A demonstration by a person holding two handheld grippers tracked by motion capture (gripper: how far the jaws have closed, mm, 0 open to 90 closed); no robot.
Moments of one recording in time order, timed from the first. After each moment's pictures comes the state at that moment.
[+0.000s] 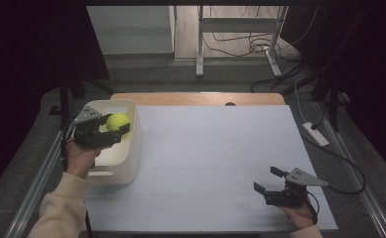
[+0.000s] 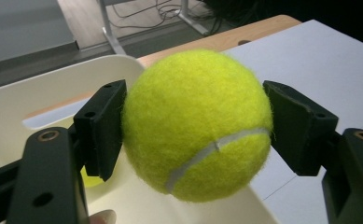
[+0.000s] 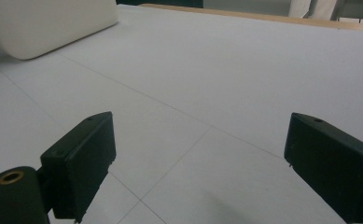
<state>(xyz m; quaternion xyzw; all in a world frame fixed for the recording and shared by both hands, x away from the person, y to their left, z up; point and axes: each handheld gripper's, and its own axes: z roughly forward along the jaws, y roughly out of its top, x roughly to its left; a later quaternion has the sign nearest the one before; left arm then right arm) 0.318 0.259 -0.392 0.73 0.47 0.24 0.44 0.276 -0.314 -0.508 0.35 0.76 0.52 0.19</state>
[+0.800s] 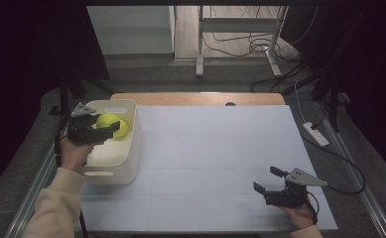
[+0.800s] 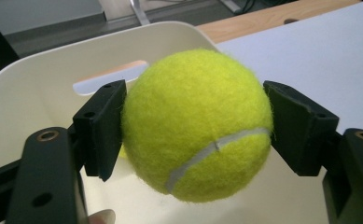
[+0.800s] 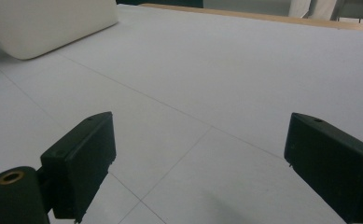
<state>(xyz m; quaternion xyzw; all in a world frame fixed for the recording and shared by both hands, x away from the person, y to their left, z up) 0.336 0.282 -0.402 0.72 0.52 0.24 0.39 0.276 -0.313 -0.508 0.35 0.76 0.52 0.19</state>
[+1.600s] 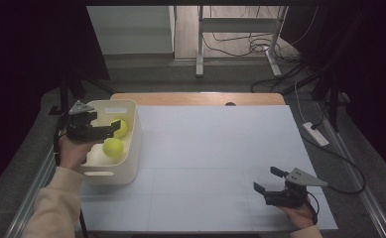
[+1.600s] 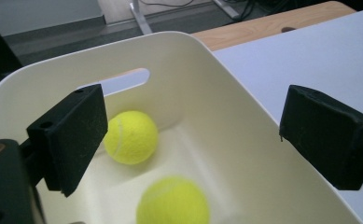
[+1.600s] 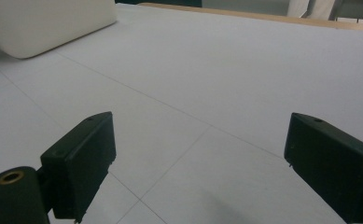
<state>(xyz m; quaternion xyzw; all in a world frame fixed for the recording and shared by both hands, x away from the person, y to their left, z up) 0.336 0.282 -0.397 0.72 0.52 0.24 0.40 0.275 -0.314 -0.508 0.35 0.76 0.52 0.19</state>
